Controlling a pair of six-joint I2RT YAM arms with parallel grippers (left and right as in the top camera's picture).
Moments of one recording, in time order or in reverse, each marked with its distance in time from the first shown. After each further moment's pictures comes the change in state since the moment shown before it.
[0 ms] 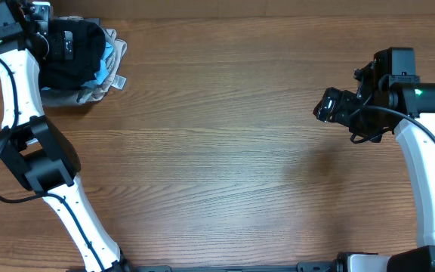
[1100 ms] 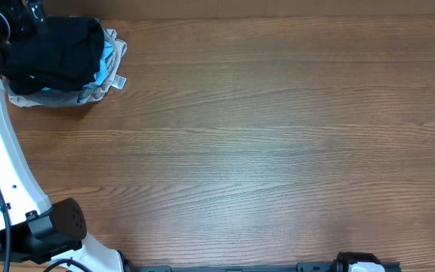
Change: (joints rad) left arm -0.044 -0.612 -0.016 -0.349 -0.030 -0.297; right arm 0.000 -0.342 1.175 -0.381 0.213 -0.003
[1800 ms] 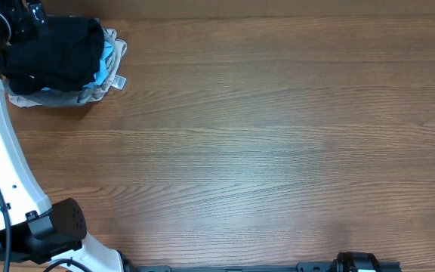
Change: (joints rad) left arm 0.000 0.000 0.000 -0.010 0.000 0.000; right arm 0.000 -0.330 -0.596 0.359 0.116 -0.027
